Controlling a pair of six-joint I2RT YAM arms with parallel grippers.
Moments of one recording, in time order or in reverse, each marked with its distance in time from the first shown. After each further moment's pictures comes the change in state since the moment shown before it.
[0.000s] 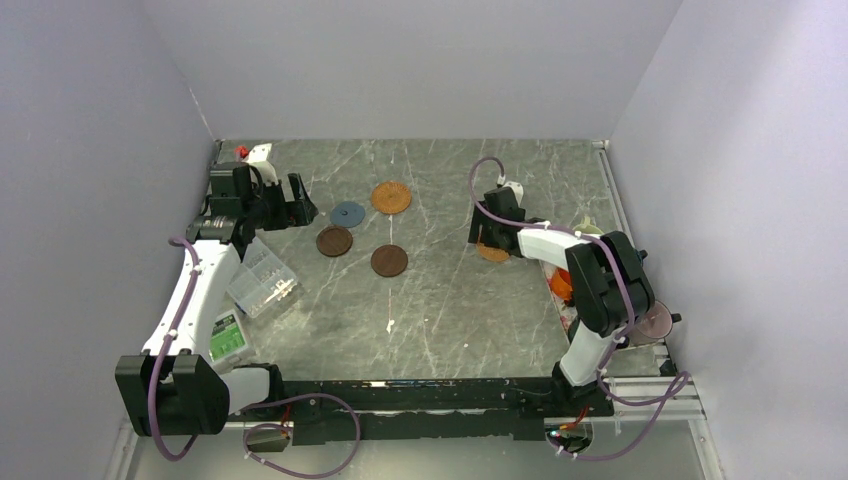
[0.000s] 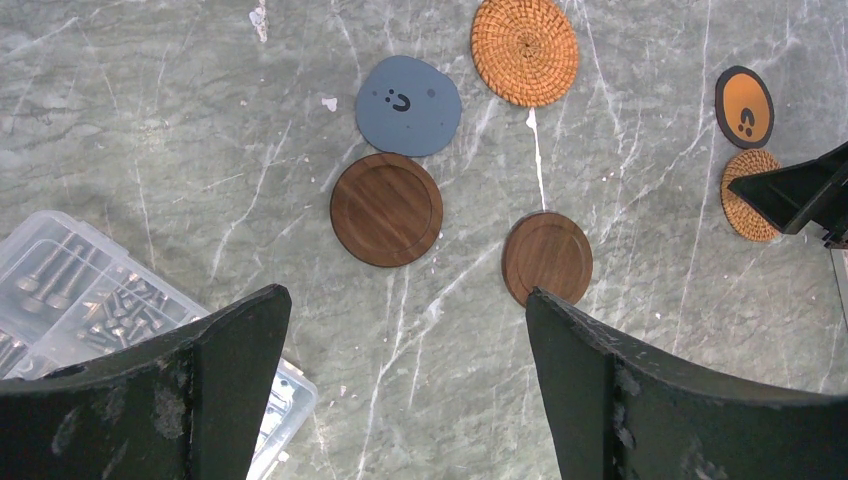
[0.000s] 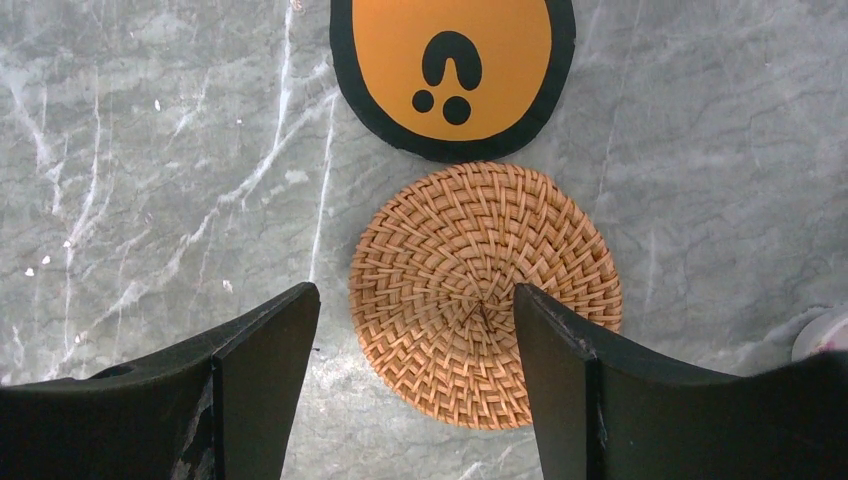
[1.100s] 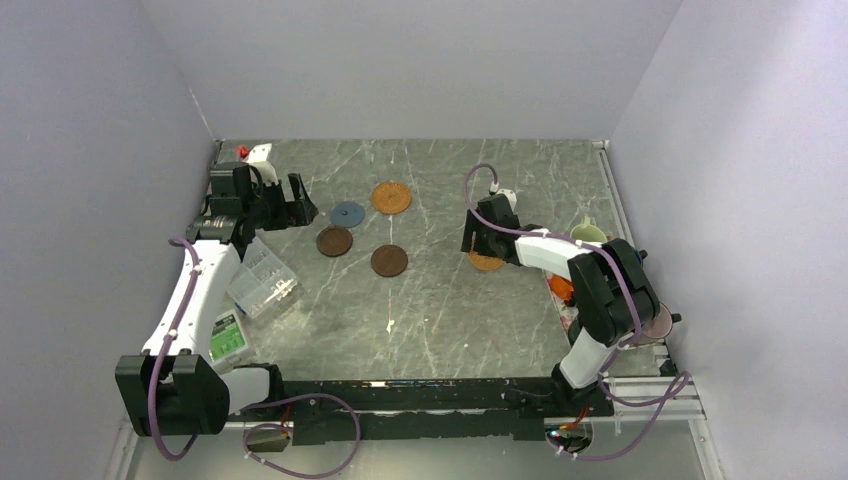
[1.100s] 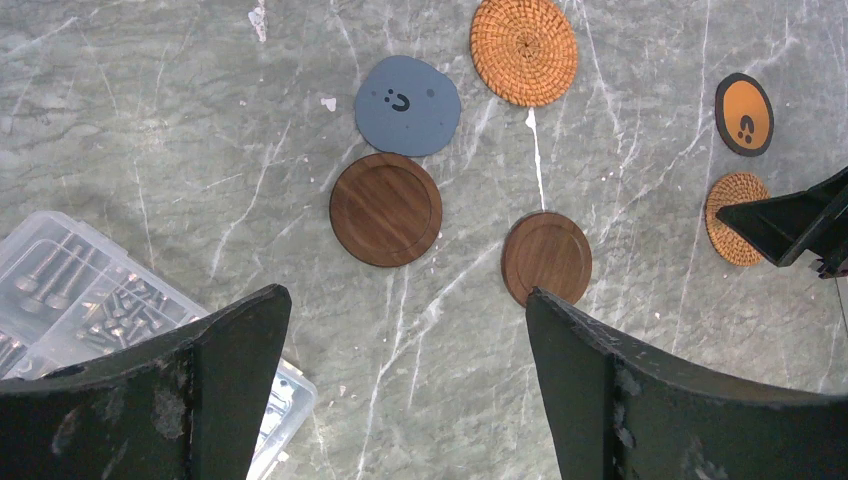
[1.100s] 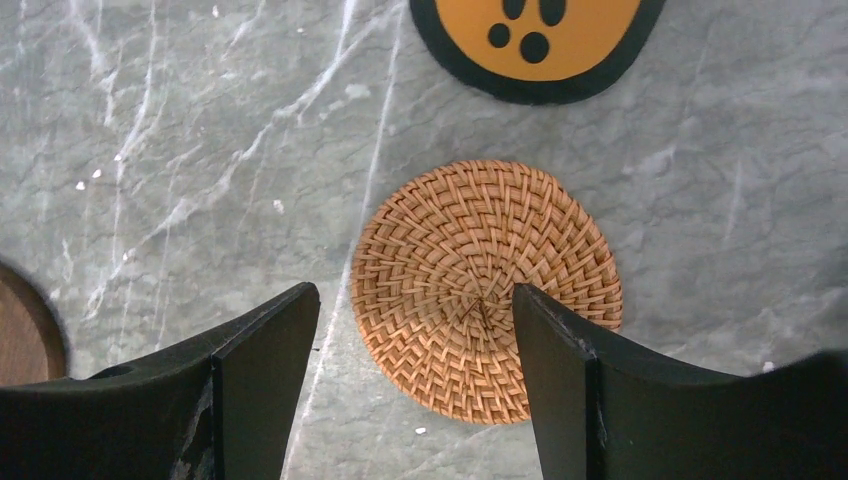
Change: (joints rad) left arm 0.000 0.000 0.000 0.000 0.003 0.000; right arm 0.062 -0.054 -0.045 -0.030 -0.037 0.038
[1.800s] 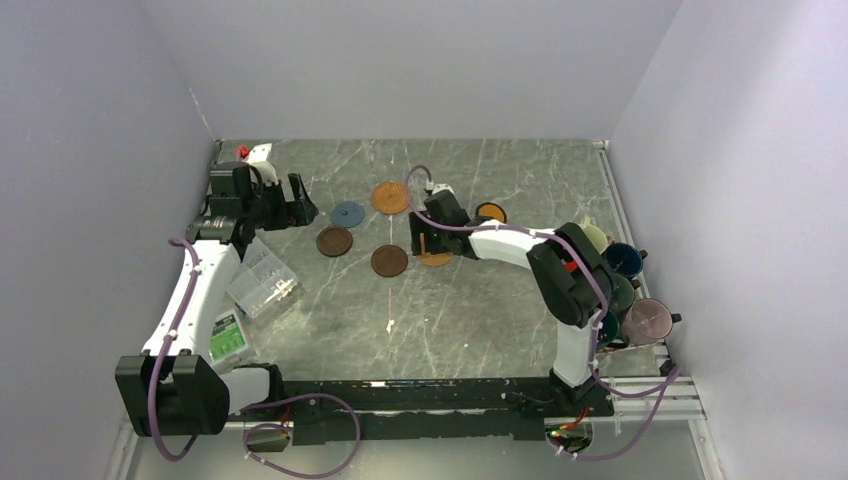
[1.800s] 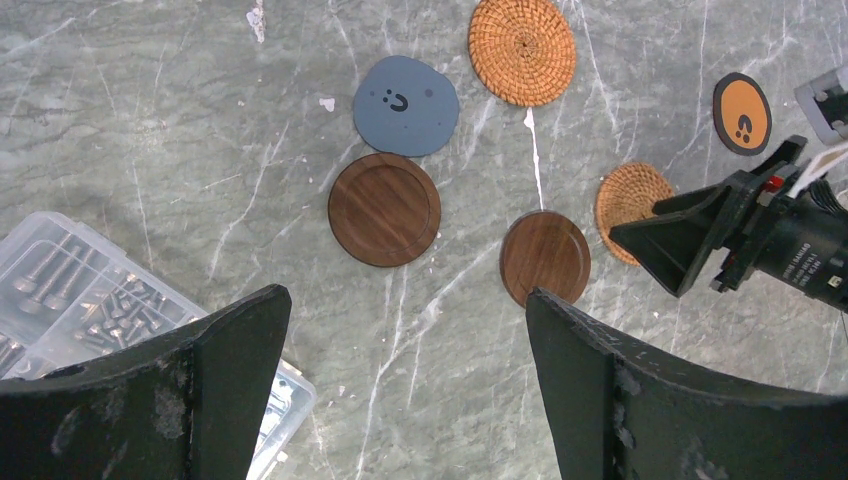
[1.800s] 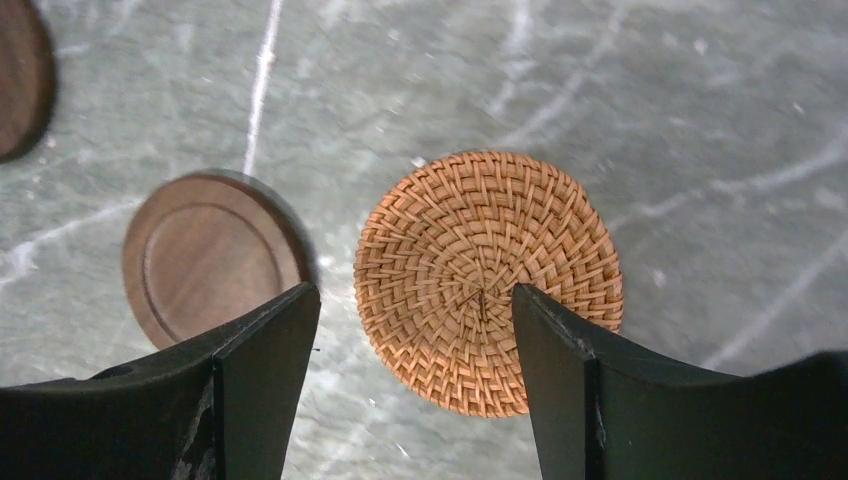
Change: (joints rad) left arm 0.000 -0.001 0.000 0.000 0.002 0.000; right arm 0.224 0.236 0.291 -0.004 -0.117 -0.077
